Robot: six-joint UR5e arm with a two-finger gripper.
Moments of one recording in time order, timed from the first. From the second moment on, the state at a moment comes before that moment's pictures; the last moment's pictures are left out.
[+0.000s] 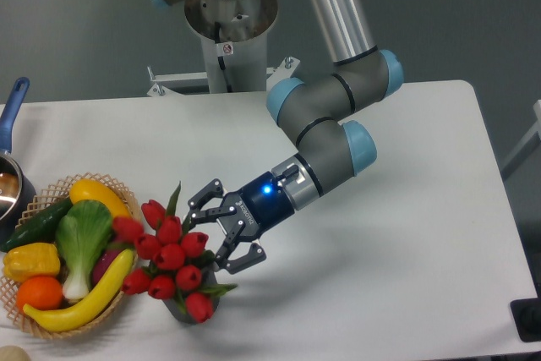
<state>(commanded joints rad) 2.55 -2.08 -1.78 -0.75 0.14 1.46</state>
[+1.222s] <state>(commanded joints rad) 2.73 -1.92 -1.81 -0.76 0.52 1.45</state>
